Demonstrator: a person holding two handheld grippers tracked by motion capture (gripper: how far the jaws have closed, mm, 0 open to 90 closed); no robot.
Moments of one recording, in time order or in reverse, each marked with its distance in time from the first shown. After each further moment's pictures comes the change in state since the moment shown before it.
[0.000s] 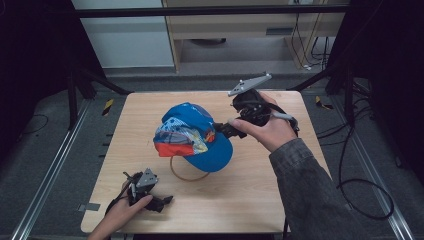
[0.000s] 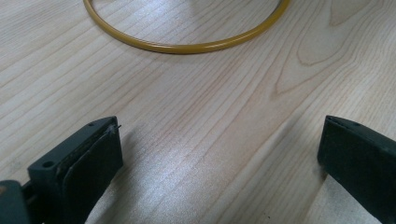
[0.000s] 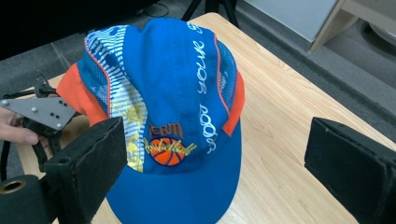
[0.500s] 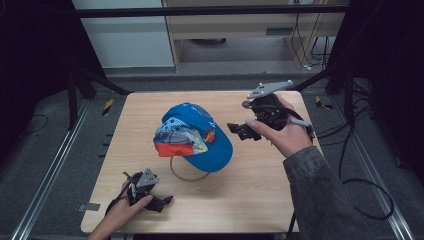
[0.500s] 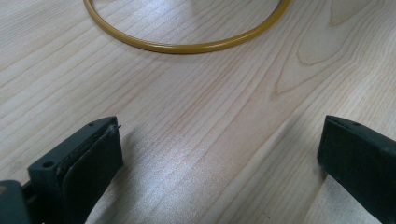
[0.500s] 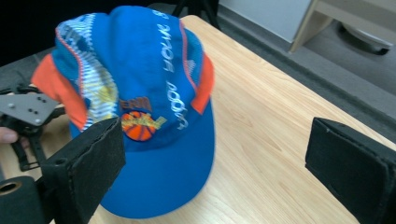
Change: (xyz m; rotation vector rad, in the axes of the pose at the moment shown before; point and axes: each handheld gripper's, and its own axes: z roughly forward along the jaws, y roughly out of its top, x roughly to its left) left arm 0.000 0.000 0.000 0.000 0.002 -0.001; right arm -0.017 -0.028 -0.021 -0.041 -0.066 0.050
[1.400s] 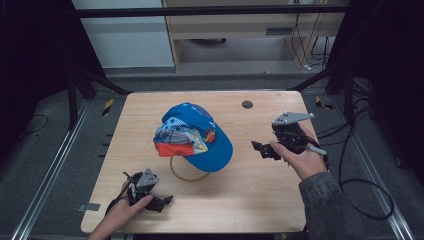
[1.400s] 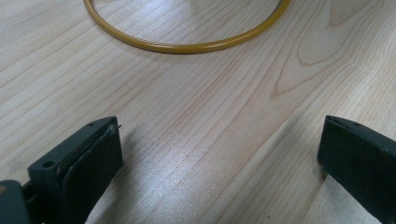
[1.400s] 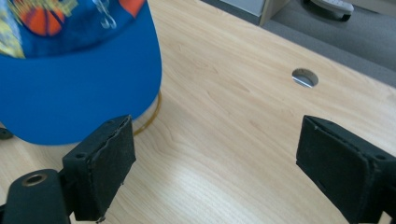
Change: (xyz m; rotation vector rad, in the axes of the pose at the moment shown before) left arm 0.000 0.000 0.000 0.004 -0.002 0.002; right arm -0.027 -0.097 0.005 0.030 -0.112 0.087
